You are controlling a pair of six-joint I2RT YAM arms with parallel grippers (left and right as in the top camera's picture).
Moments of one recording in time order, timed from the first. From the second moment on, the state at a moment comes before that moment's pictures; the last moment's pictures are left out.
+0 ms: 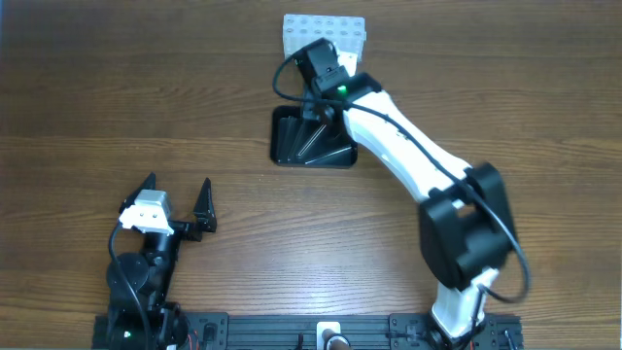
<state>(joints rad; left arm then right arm) -0.06 0.01 0.01 -0.07 0.08 -0.12 0.53 1.94 1.56 -0.68 0.24 0.59</state>
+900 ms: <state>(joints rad) -0.06 0.01 0.01 -0.07 0.08 -0.12 0.07 0.92 0.93 -0.23 0.23 0.10</state>
